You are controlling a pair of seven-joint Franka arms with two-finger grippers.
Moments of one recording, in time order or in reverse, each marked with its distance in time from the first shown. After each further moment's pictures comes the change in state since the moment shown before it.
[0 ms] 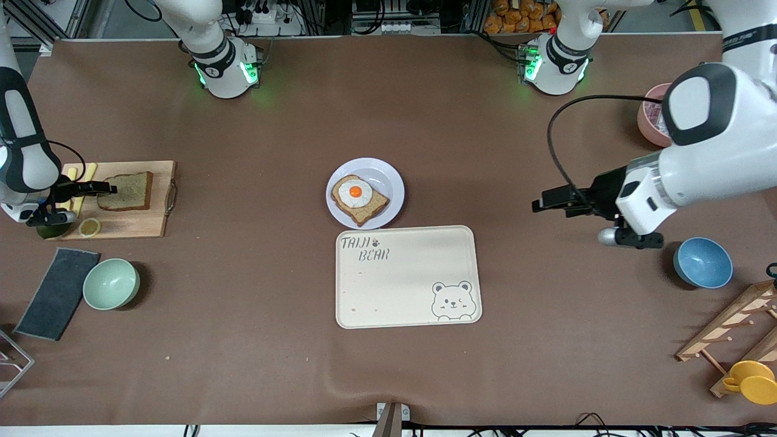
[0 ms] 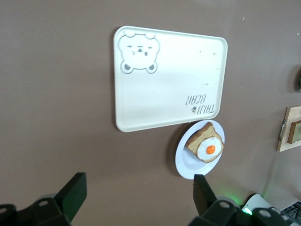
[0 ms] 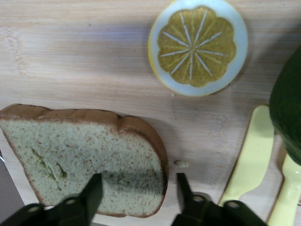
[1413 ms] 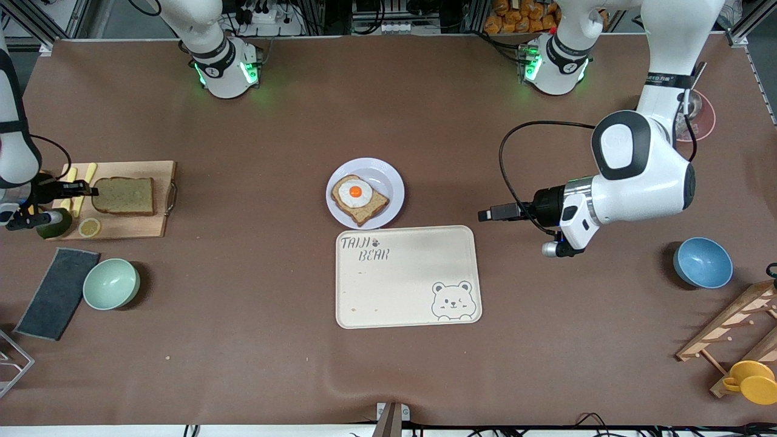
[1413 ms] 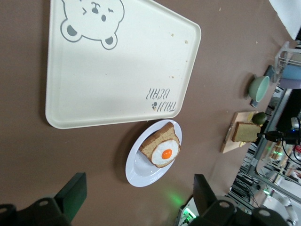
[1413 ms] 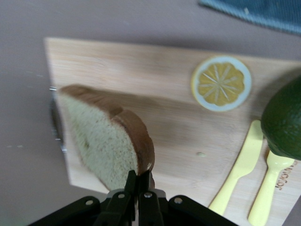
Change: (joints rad) left arm 0.037 0.064 -0.103 -0.232 -0.380 0.202 0.121; right arm 0.005 -0.127 0.089 0.058 0.006 -0.160 -0.010
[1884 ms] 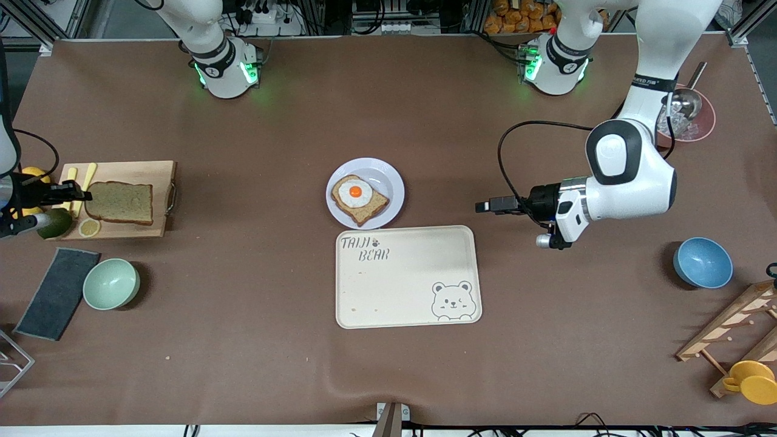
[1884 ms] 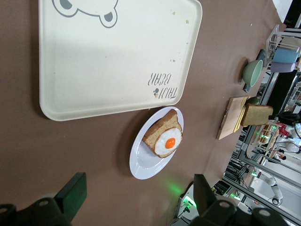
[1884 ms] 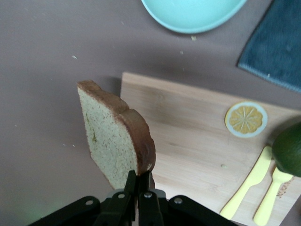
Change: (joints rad) left arm 0.009 0.002 0.000 -0.105 -0.094 0.007 0.154; right arm 0.026 -0.058 0.084 0.111 0.040 -0.143 0.001
